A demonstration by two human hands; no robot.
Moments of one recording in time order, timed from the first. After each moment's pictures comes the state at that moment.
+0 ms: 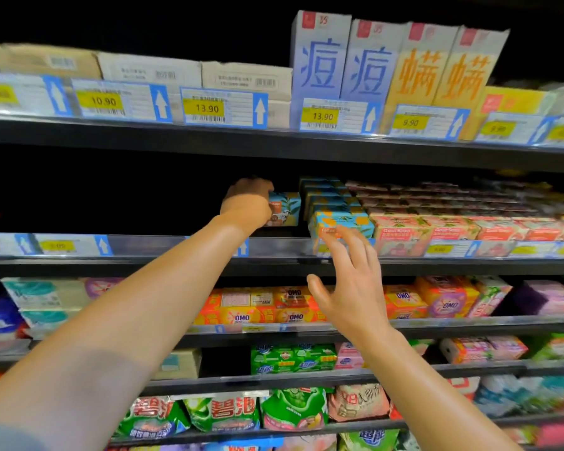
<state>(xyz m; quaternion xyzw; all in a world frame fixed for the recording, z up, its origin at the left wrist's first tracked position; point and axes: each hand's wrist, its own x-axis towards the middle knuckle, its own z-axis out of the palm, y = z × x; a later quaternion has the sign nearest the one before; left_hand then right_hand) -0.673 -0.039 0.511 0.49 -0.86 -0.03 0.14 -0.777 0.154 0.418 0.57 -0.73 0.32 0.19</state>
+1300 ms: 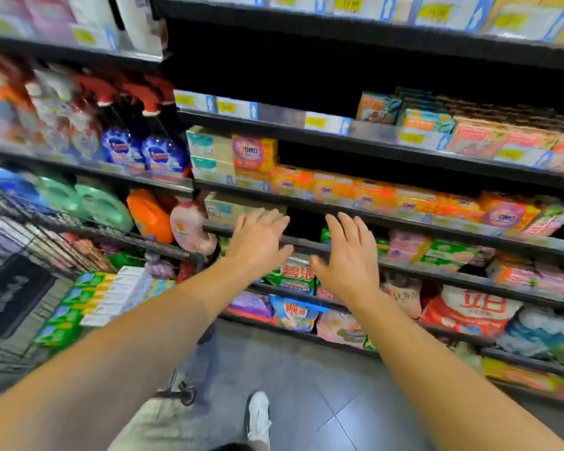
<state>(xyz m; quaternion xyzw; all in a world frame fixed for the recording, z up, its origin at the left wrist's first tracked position) -0.420 0.227 0.350 0.50 -0.86 -0.03 0.10 -0.593 0.306 0.355 0.65 -0.74 0.15 0.02</state>
